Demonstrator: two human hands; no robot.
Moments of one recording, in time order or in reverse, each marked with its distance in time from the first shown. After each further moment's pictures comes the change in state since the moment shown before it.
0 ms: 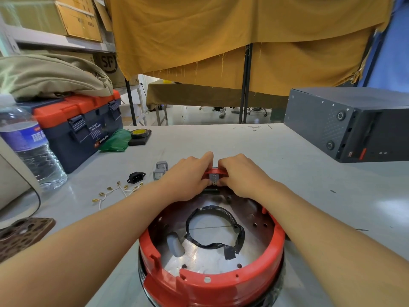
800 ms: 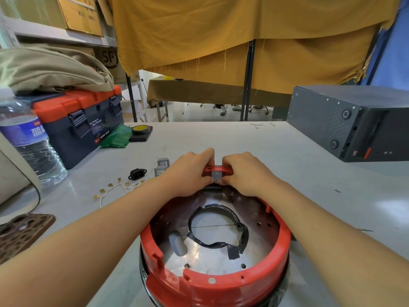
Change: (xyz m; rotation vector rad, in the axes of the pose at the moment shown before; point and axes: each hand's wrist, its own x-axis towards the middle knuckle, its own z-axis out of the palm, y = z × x) left_hand 0.000 -0.004 -0.003 -0.140 -0.001 -0.042; right_hand 0.004 0.006 0.004 0.041 0.017 0.022
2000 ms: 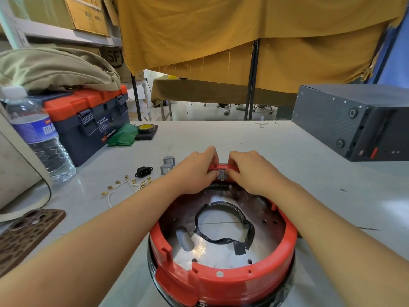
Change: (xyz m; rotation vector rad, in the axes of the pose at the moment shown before) left_hand -0.002 0.002 0.001 -0.120 -0.007 -0.059; right_hand -0.007 -0.003 -0.002 -0.054 0.049 -0.034
